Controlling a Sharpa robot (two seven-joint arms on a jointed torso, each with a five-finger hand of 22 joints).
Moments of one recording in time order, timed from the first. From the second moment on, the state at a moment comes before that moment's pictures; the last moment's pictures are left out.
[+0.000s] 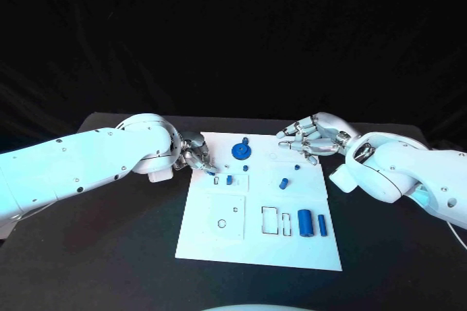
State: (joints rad) left arm 1.32 -0.80 -0.03 1.48 -1.08 0.19 -0.50; left_hand 1.37 -0.03 0.38 0.25 0.05 0.81 0.06 0.72 0.56 1.21 -0.01 1.14 0.94 1.47 -0.07 1.57 1.31 0.04 1.46 0.04 1.44 1.31; right arm 1.29 -0.87 -0.07 1.59 -0.74 -0.28 0.07; right_hand 1.33 -0.03 0.20 0.07 0.23 0.92 0.15 0.15 0.18 1.13 0.06 0.86 0.93 1.46 -0.02 1.33 1.29 0.14 1.19 0.09 1.12 0.74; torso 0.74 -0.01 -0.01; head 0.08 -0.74
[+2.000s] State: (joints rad) left arm 1.31 -0.75 -0.03 1.44 -1.10 0.29 -0.55; left_hand 1.37 -0.05 0.41 0.24 0.05 0.82 0.07 0.72 0.56 1.21 -0.01 1.14 0.94 1.47 -0.07 1.57 1.31 0.04 1.46 0.04 1.44 1.31; right arm 1.29 -0.87 -0.07 1.59 -0.74 -0.28 0.07; right_hand 1.33 -0.03 0.20 0.07 0.23 0.92 0.15 0.15 0.18 1.13 0.06 0.86 0.93 1.46 -0.02 1.33 1.29 0.14 1.19 0.09 1.12 0.74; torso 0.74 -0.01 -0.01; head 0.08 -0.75
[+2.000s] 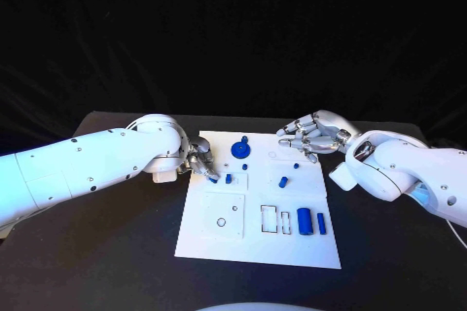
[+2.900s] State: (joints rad) left arm 1.31 -0.72 -0.03 1.43 -1.12 0.30 -0.58; left_hand 1.19 -0.07 0.51 0.23 0.05 0.87 0.04 0.76 0.58 1.27 -0.03 1.19 0.99 1.47 -0.08 1.57 1.31 0.04 1.47 0.03 1.46 1.31; right arm 1.29 -0.87 -0.07 1.59 -0.74 -0.28 0.07; right_hand 1.33 -0.03 0.20 0.07 0.24 0.92 0.15 0.15 0.18 1.13 0.06 0.86 0.92 1.46 -0.02 1.33 1.29 0.14 1.19 0.09 1.12 0.73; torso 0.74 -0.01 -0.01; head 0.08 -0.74
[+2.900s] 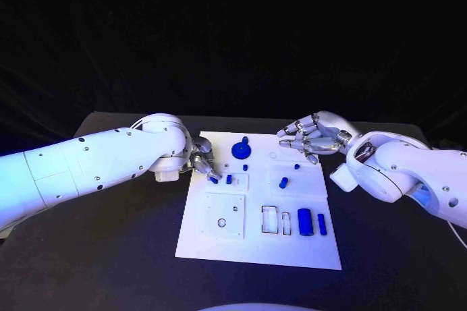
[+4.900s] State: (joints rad) left arm 1.31 -0.74 -0.03 1.43 -1.13 0.19 -0.57; left_hand 0.99 -0.12 0.24 0.29 0.05 0.90 0.03 0.76 0.60 1.29 -0.04 1.20 1.01 1.47 -0.09 1.57 1.31 0.04 1.47 0.02 1.44 1.31; right arm 1.29 -0.88 -0.07 1.59 -0.73 -0.27 0.08; right_hand 1.32 -0.02 0.17 0.10 0.20 0.91 0.15 0.16 0.18 1.13 0.07 0.86 0.91 1.46 -0.02 1.33 1.29 0.14 1.19 0.09 1.10 0.71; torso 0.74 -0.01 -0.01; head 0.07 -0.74
